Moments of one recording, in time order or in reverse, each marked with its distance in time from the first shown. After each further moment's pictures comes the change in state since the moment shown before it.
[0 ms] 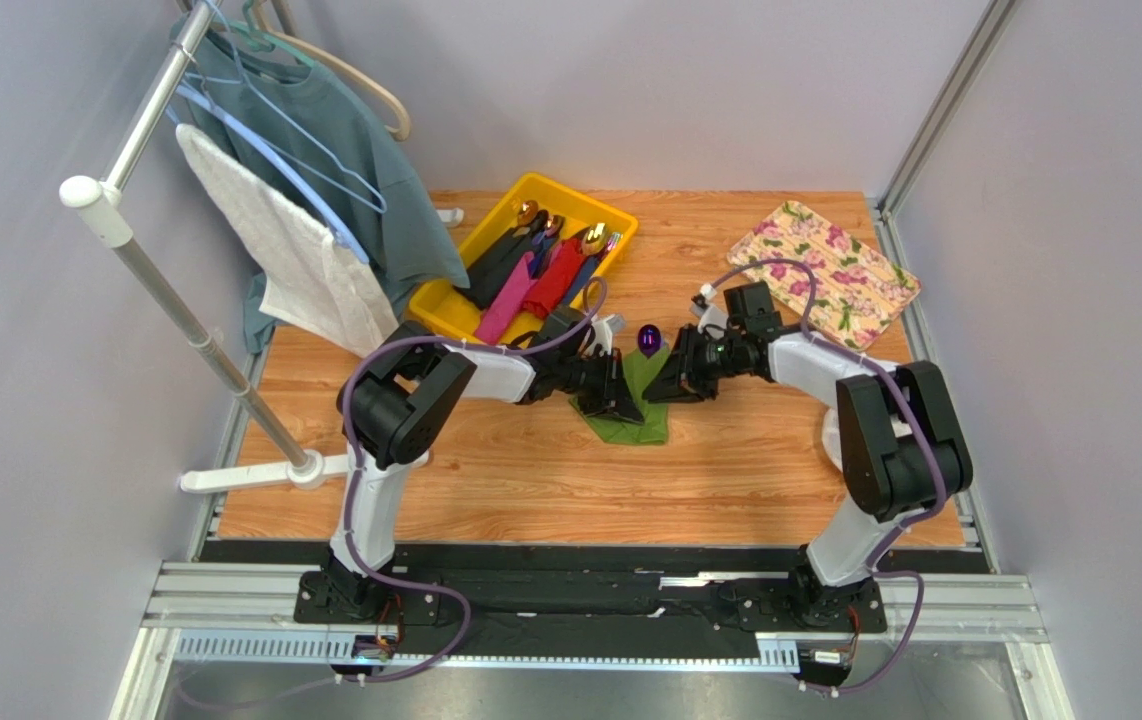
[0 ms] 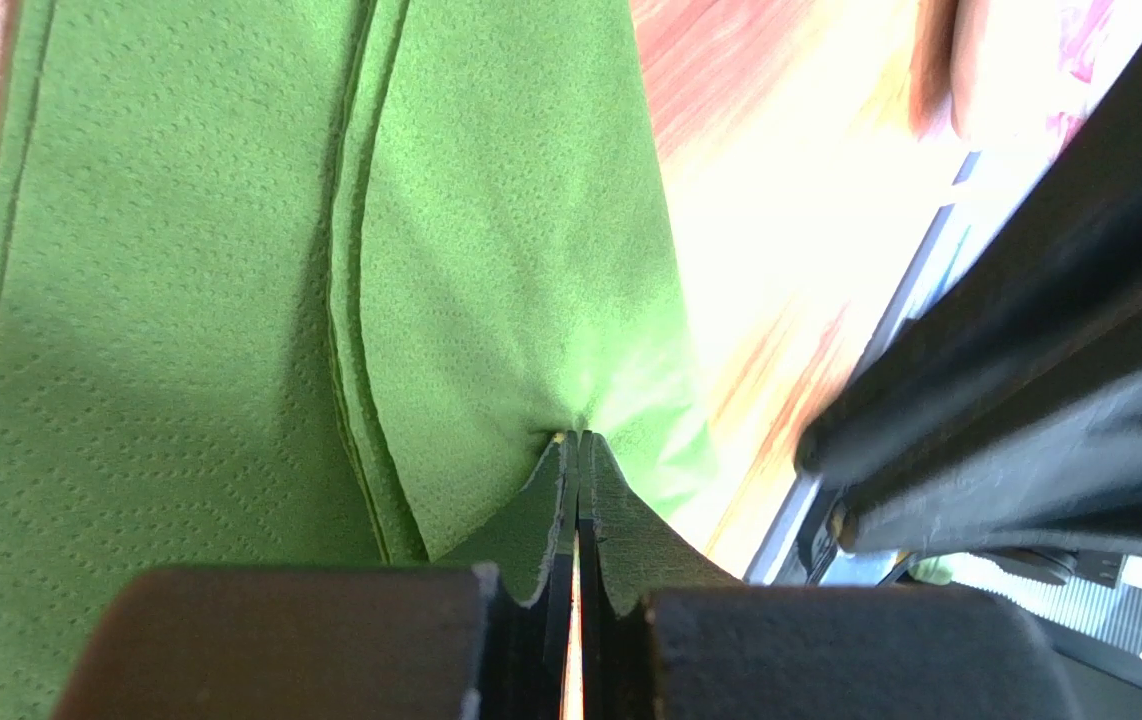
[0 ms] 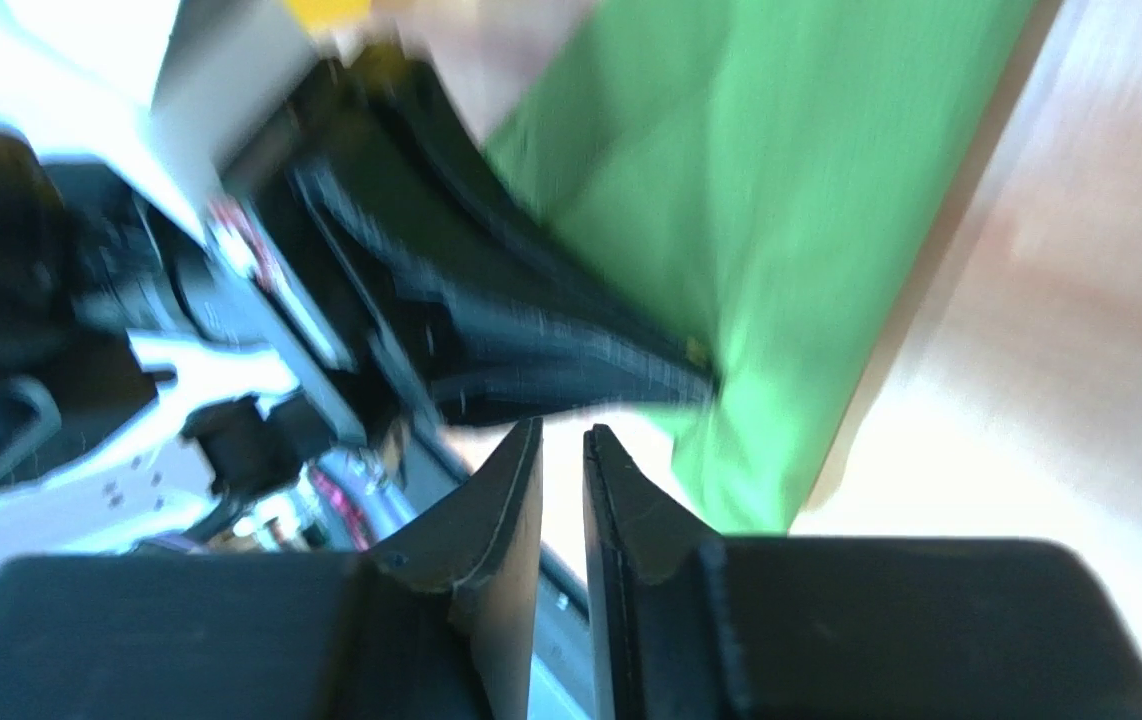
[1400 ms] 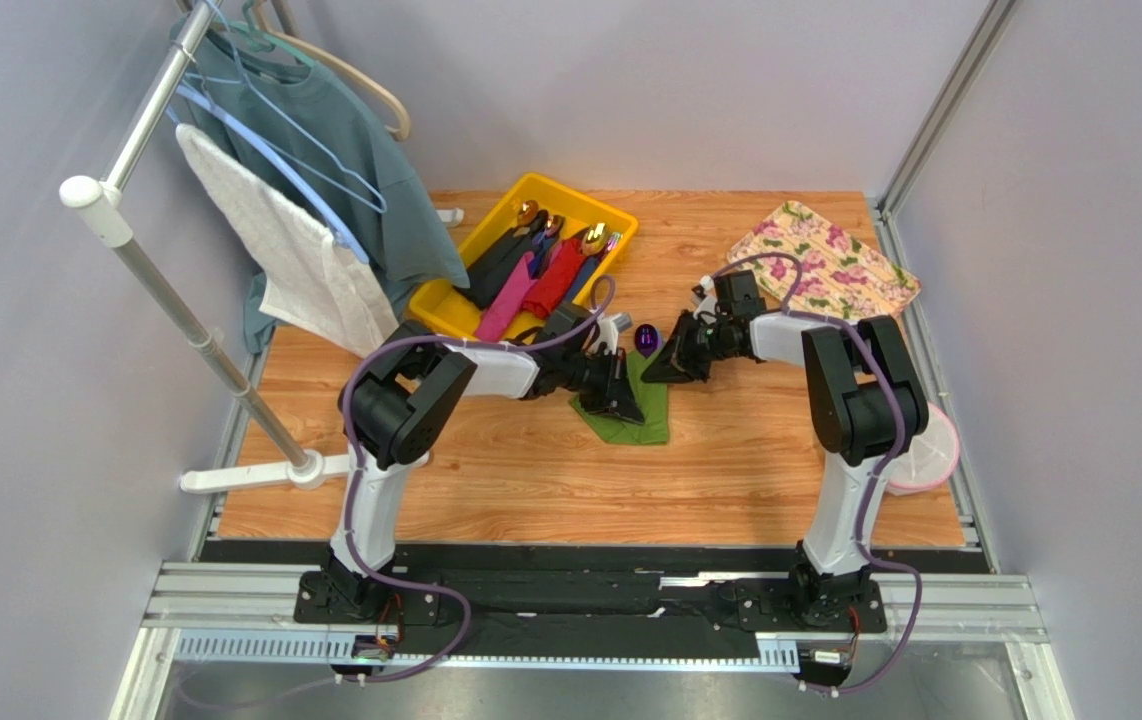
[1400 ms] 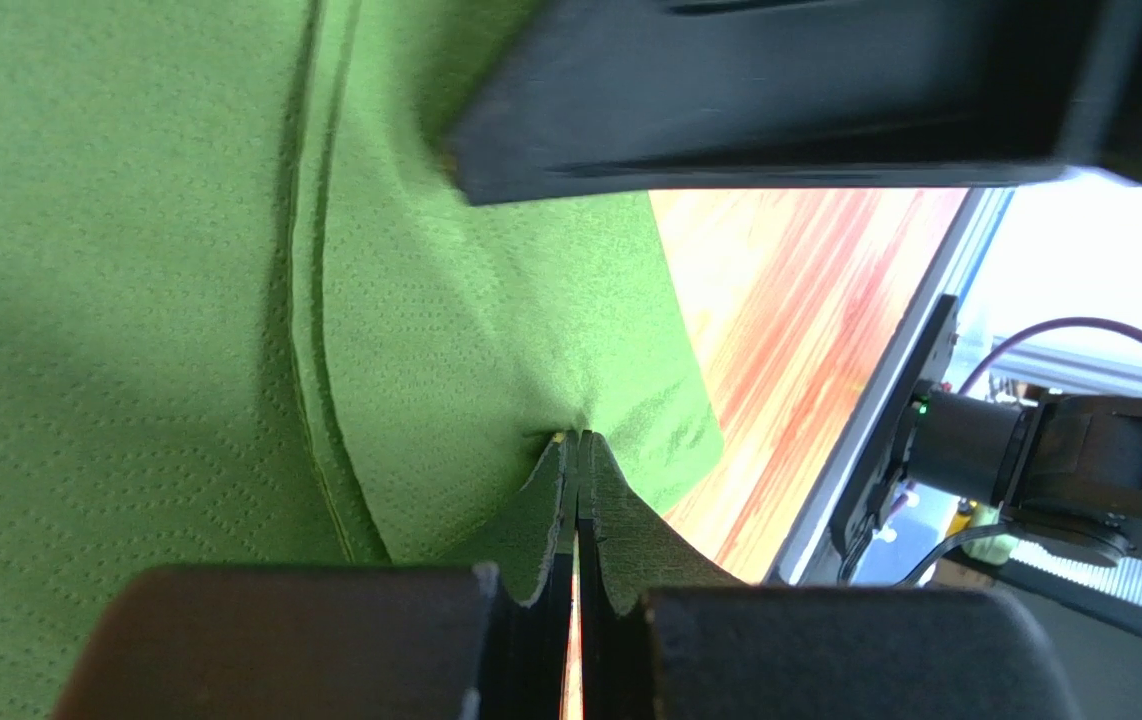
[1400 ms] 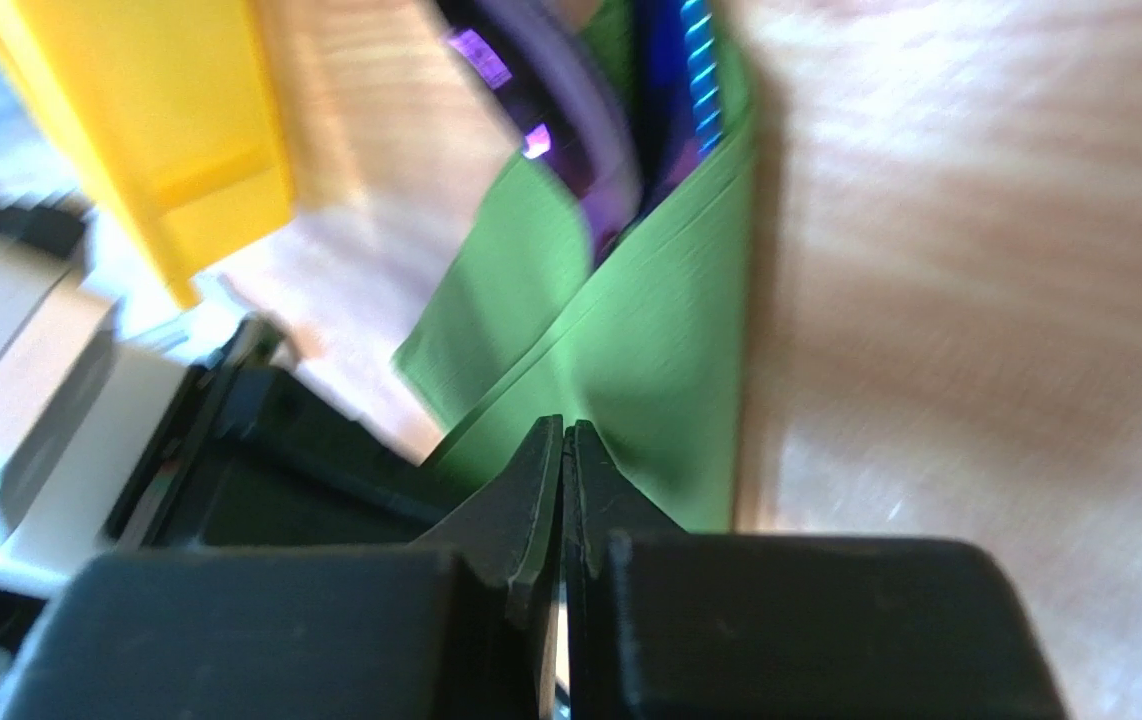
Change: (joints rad) left arm 0.000 0.003 0.040 -0.069 0.001 0.081; right arm -0.036 0.238 0.129 0.089 0.048 0.082
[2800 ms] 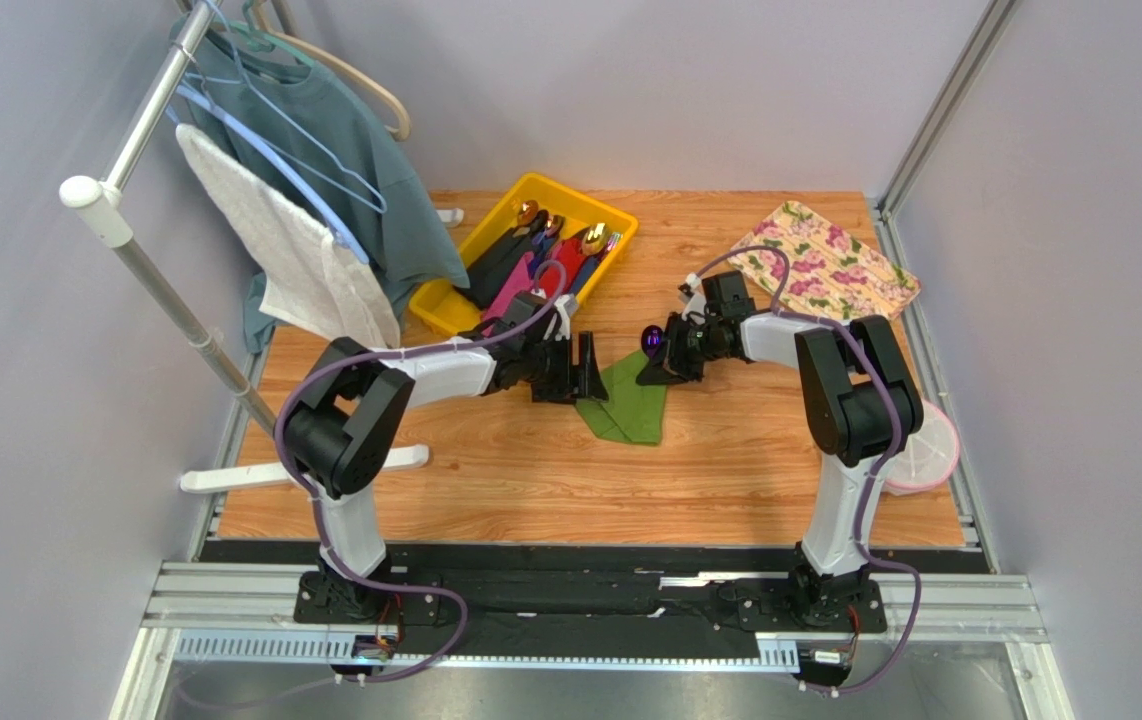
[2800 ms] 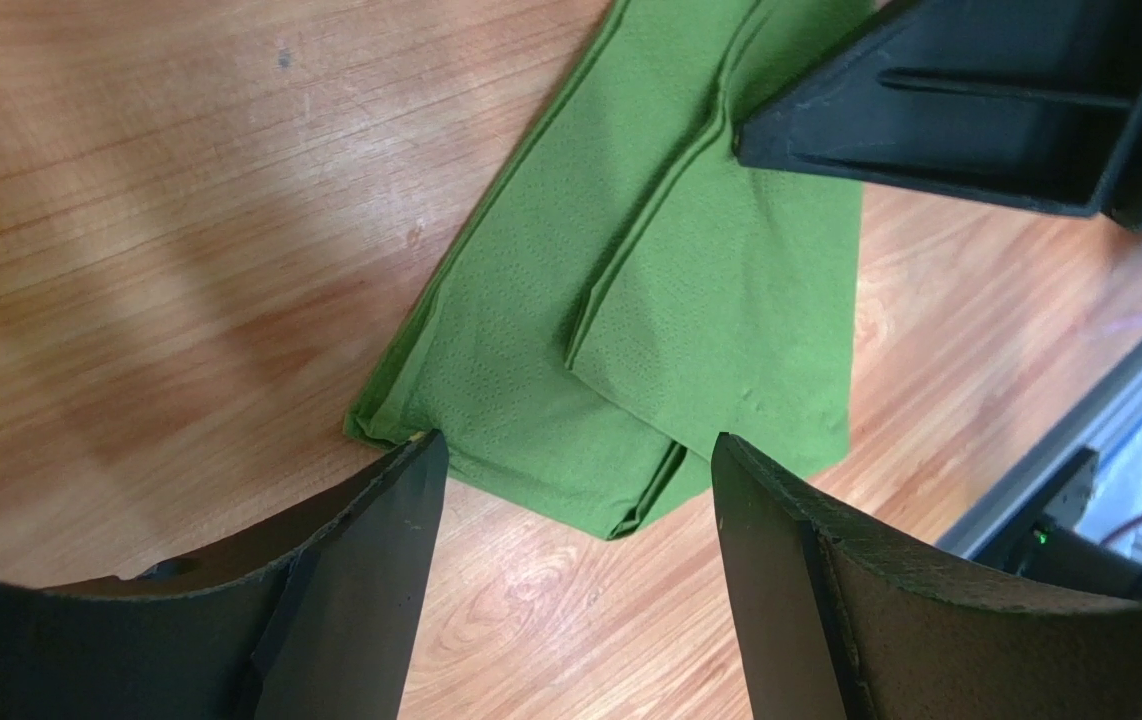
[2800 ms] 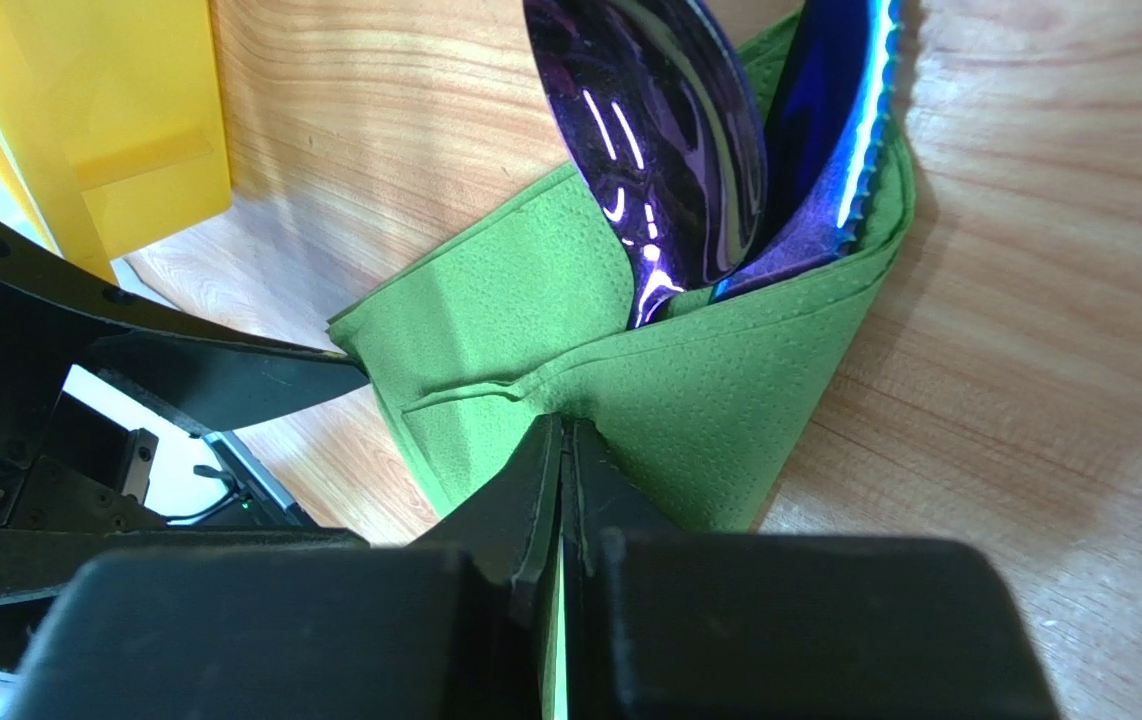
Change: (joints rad) left arm 0.096 -0.255 -0.129 -0.195 -0.288 0.049; right arm 0.045 0.017 0.008 0.003 0.072 -0.101
